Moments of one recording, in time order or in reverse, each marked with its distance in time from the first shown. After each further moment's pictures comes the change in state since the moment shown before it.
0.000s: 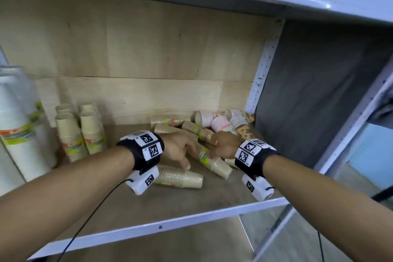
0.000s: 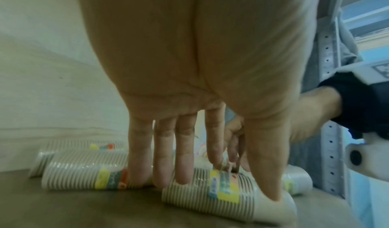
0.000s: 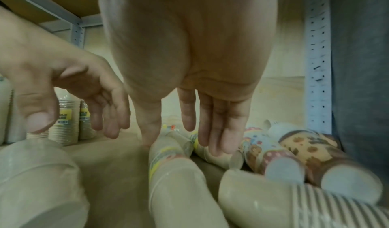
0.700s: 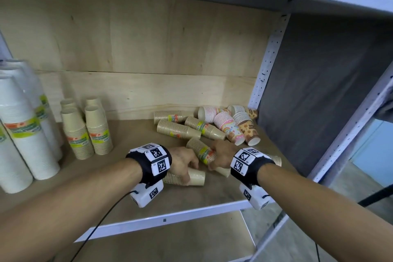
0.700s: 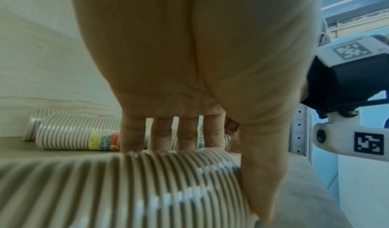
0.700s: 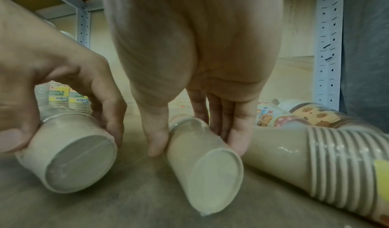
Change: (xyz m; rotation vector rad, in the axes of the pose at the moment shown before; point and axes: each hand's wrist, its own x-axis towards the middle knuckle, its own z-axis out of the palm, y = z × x) left_hand 0.002 0.001 0.045 0.208 -0.104 0.030; right_hand 0.006 -0.001 0.045 0.047 -0.002 0.038
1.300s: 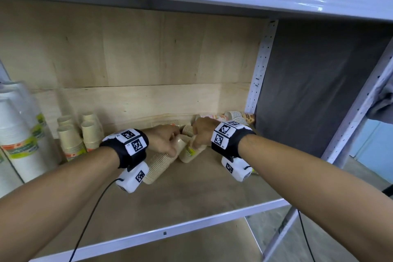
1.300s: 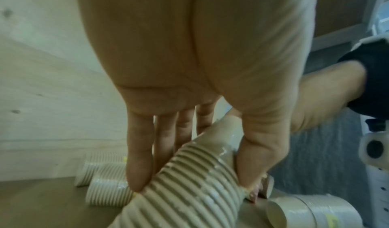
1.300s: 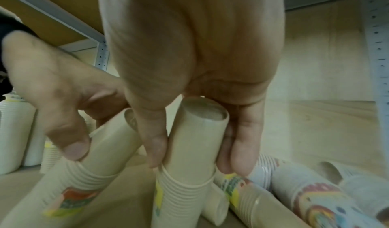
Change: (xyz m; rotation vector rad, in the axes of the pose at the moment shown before) left_hand -0.020 -0.044 -0.065 -0.227 0.257 -0.125; right_hand 0.041 -0.041 -0.065 -0.041 0.110 -0.102
